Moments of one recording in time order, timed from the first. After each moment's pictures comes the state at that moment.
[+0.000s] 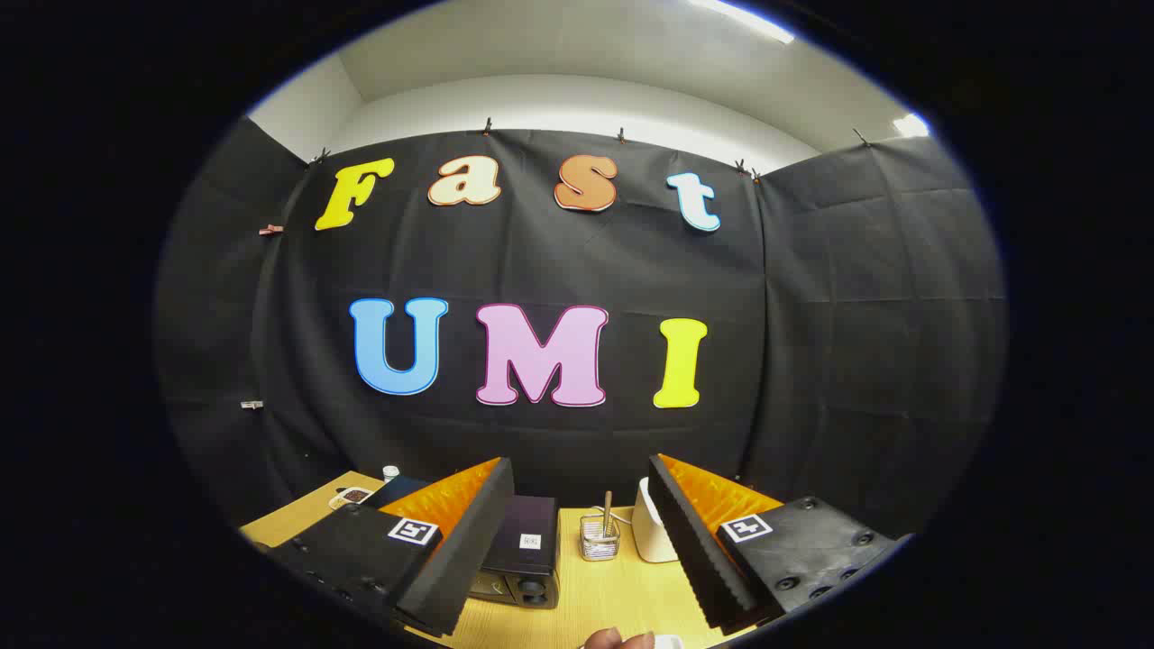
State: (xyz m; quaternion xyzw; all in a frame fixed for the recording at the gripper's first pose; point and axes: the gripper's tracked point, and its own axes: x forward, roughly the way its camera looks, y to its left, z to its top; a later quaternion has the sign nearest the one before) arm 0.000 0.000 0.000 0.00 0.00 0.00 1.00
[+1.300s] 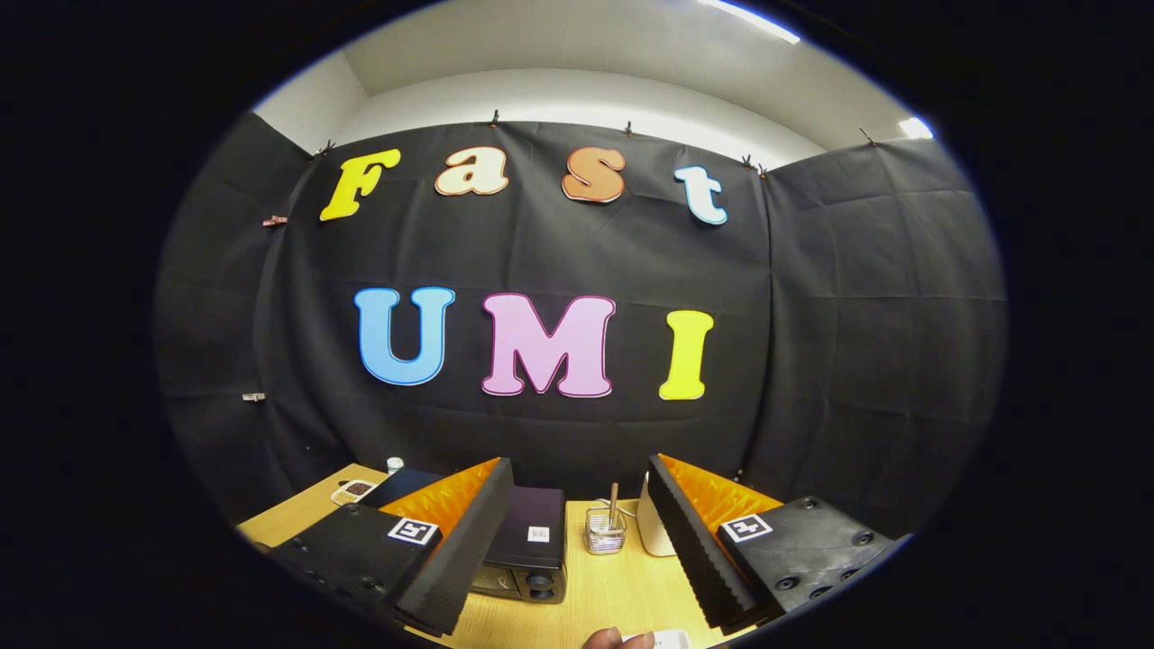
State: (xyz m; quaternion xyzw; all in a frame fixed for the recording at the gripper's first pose) arm -0.002 0.013 -0.009 0.00 0.01 0.00 1.00
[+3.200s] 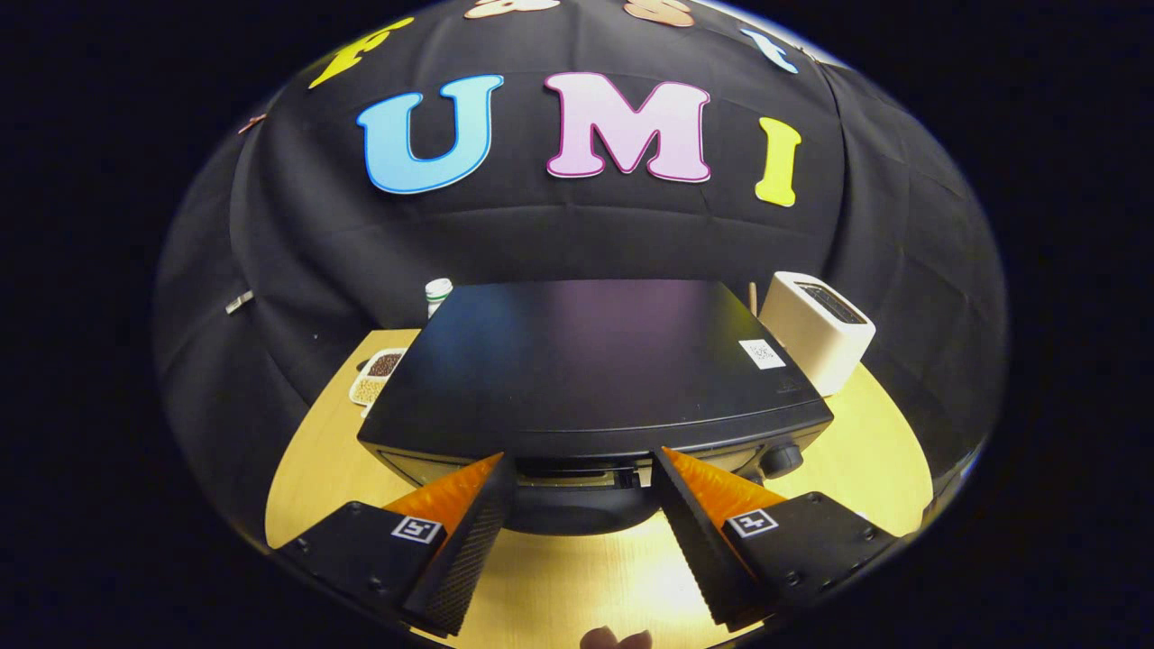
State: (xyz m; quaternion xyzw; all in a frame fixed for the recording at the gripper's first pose) arm 0.041 0.213 -0.266 0.00 0.32 0.01 0.95
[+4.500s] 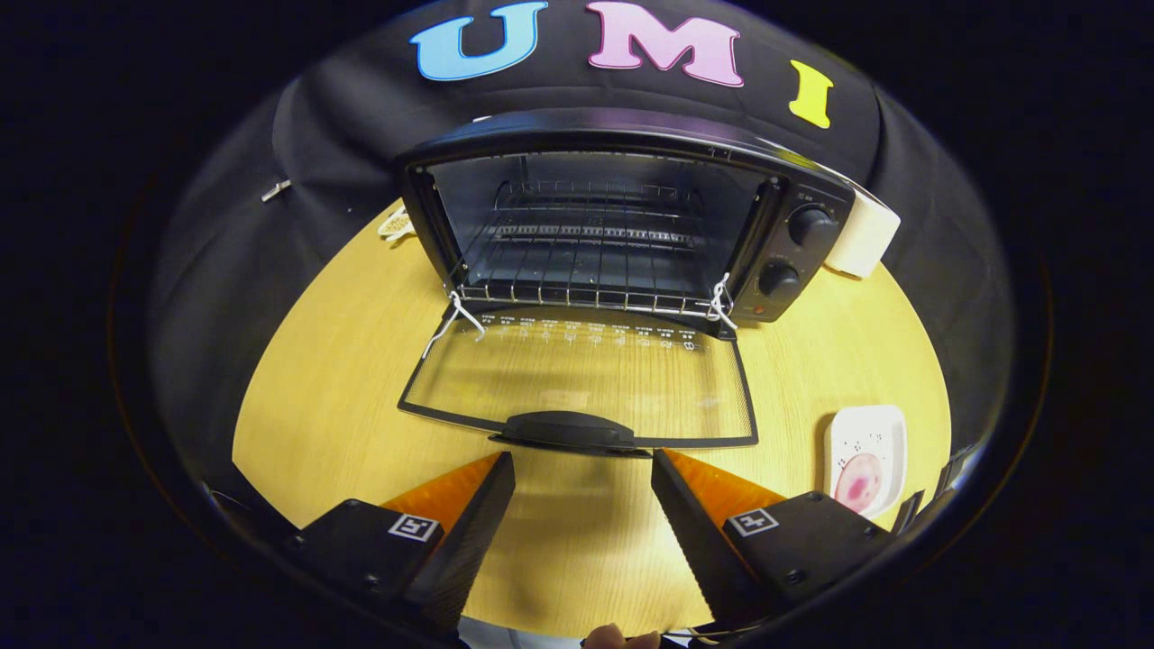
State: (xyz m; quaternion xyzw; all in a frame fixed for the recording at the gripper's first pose) arm -0.117 0.207 -0.371 -0.01 0.46 0.08 0.88
